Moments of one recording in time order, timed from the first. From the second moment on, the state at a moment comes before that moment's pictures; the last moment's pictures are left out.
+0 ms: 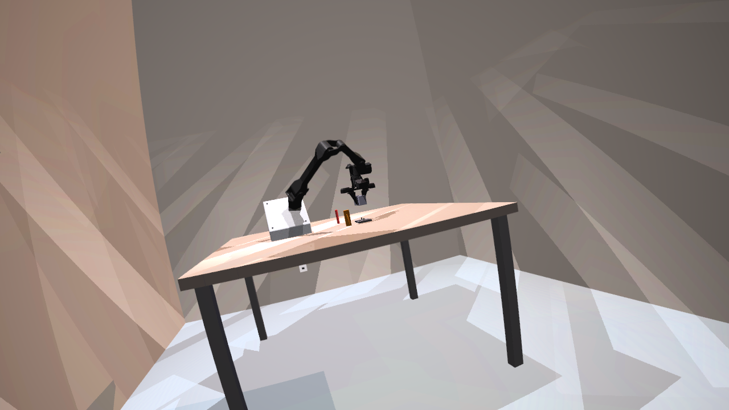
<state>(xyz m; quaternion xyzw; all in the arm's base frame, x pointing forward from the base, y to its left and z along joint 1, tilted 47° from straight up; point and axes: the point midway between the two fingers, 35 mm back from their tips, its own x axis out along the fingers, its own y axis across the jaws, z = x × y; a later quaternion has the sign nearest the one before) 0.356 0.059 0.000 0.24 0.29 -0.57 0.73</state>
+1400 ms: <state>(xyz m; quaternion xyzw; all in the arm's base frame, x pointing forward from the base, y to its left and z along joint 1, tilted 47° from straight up) 0.346 -0.016 0.025 0.28 0.25 -0.59 0.71</state>
